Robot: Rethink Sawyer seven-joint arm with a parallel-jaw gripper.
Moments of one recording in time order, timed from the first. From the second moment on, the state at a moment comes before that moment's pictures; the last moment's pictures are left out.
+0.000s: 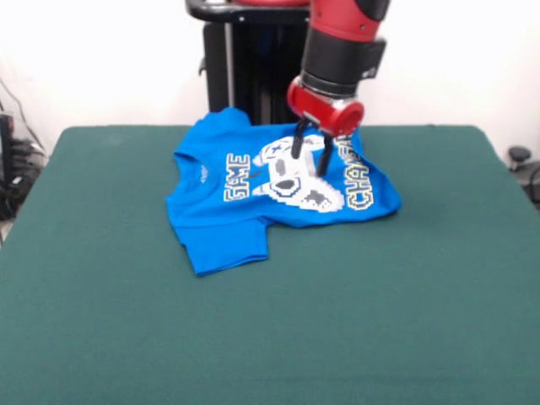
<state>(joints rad) 0.05 -0.57 -0.22 2.05 0.26 0.02 2.34</state>
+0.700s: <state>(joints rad) 0.02 -0.59 -0.06 2.25 0.26 -0.05 2.34</state>
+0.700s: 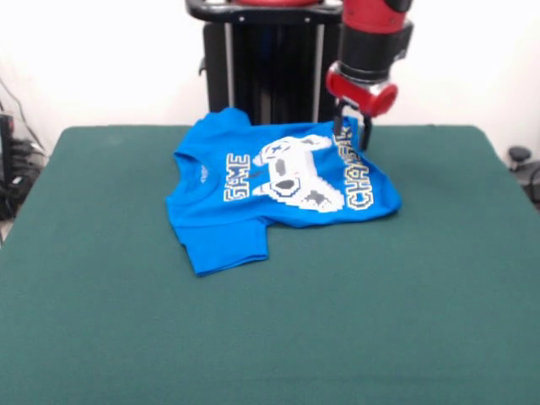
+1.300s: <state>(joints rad) 0.04 -0.47 0.00 2.33 0.26 -0.29 2.39</state>
